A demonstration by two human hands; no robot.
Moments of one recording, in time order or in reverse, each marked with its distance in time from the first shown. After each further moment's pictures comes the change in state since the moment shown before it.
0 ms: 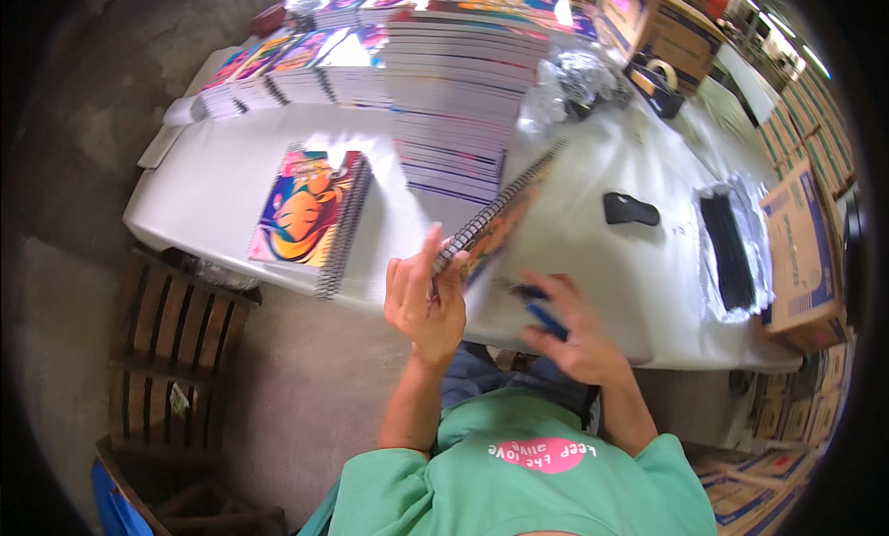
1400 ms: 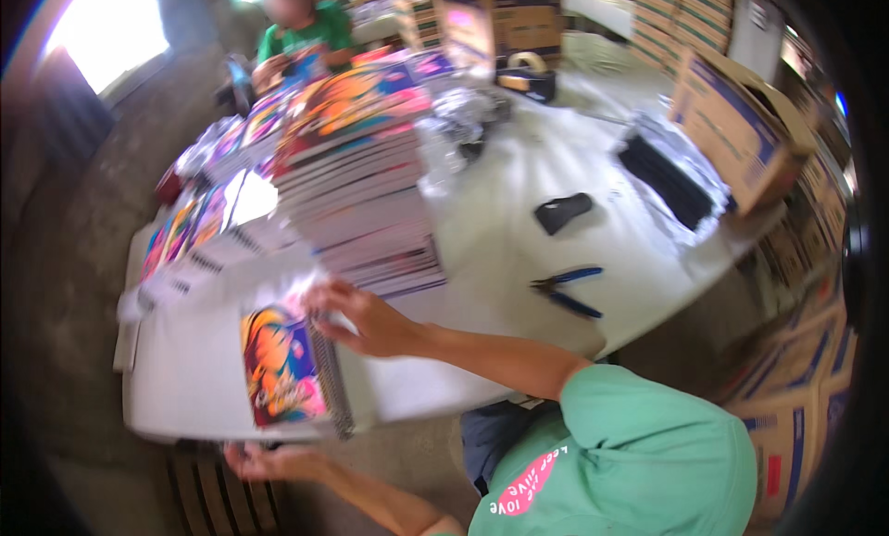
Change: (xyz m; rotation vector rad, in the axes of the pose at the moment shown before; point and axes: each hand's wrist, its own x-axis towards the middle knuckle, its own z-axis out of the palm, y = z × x) left_hand 0.041 -0.224 -0.128 -0.193 0.564 -0.091; right_hand 0.228 0.009 0.124 0.125 0.412 -0.626
